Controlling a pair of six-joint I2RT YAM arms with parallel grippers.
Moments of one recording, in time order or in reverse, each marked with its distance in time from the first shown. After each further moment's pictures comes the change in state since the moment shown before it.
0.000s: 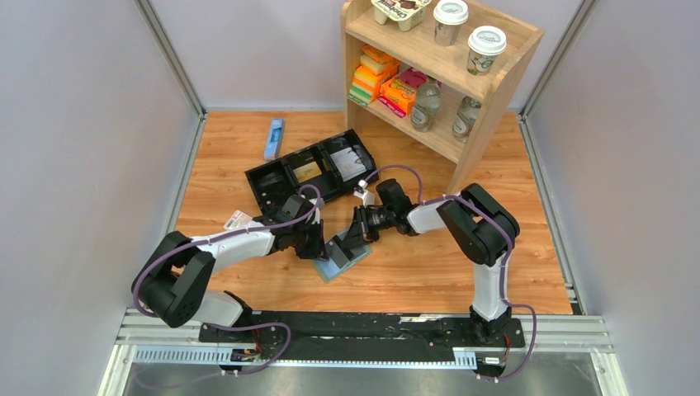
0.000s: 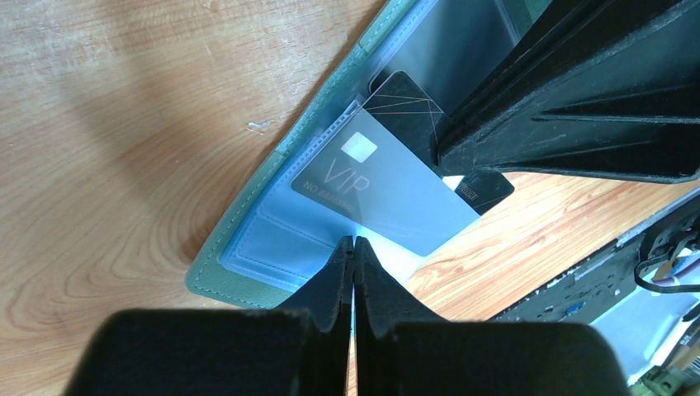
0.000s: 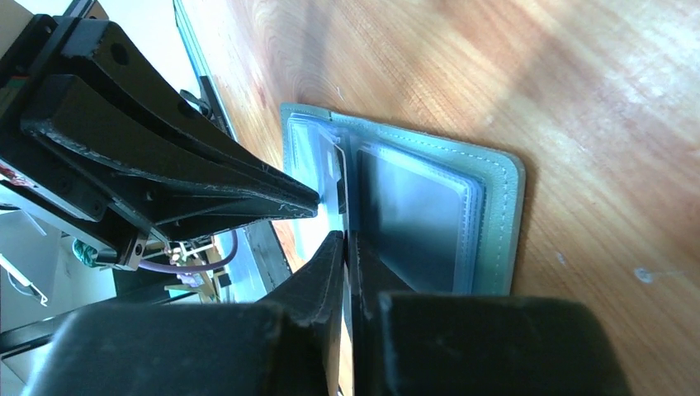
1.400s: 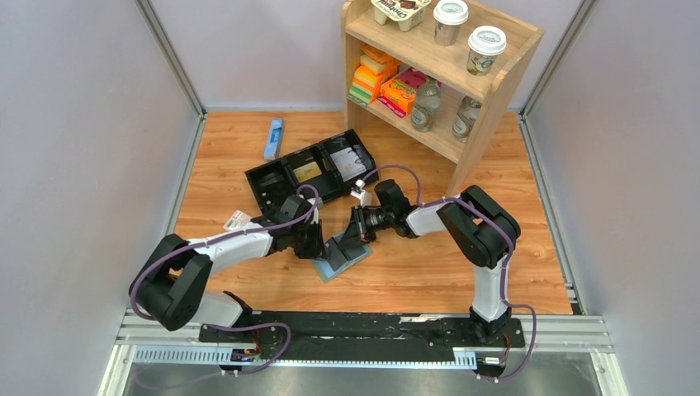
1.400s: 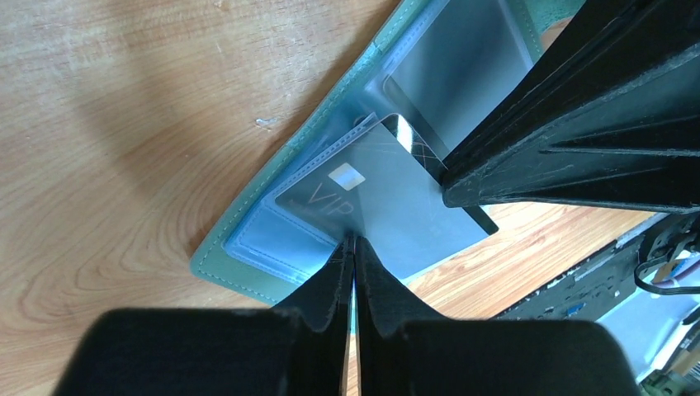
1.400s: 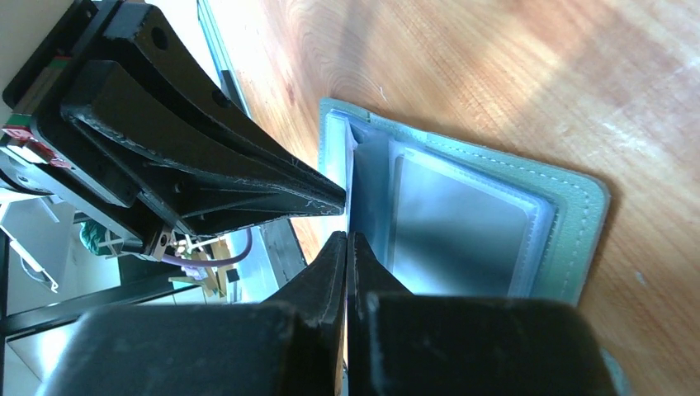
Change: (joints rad) left arm 0.006 -0.029 -0.009 0.003 -0.004 0.000; right arm 0.026 -0.016 -0.016 0.076 -0.021 0.050
